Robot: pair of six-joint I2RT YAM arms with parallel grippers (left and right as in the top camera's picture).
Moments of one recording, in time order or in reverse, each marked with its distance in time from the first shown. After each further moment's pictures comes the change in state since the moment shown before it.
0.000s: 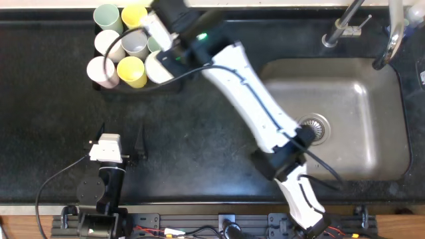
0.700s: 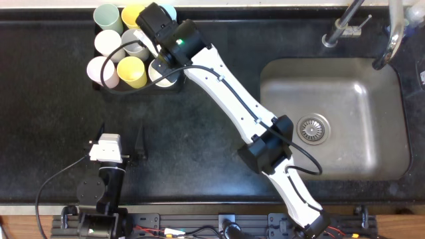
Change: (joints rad) left arm 0.000 0.000 0.000 0.000 0.000 0.000; right arm 0.019 0.135 0.011 0.028 0.124 -0.034
